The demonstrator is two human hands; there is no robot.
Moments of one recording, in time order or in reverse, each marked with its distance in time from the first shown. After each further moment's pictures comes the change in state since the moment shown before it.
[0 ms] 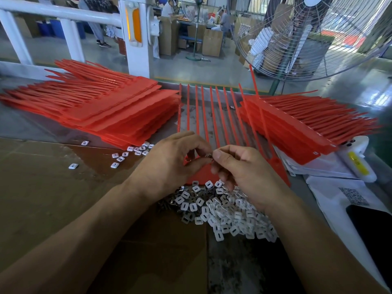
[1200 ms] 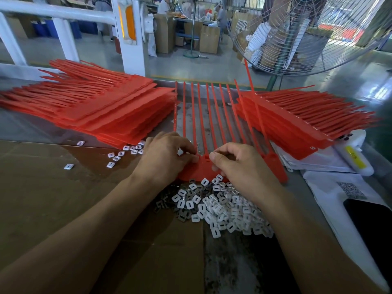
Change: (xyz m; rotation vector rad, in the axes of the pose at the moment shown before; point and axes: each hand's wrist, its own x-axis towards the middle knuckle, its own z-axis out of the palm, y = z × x) left_hand 0.009 -0.019 0.014 0.172 -0.051 -0.457; right_hand 0.004 0.007 -0.001 -0.330 0.163 -0.002
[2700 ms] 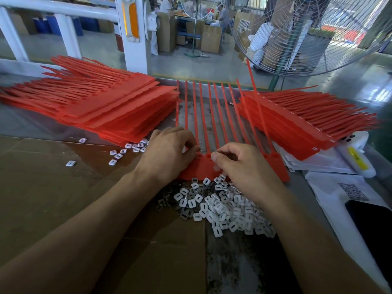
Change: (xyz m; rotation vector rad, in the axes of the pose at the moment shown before) left_hand 0.003 -0.001 0.002 0.084 0.067 0.169; right_hand -0.002 -0.003 0.000 -0.028 -0.021 0.012
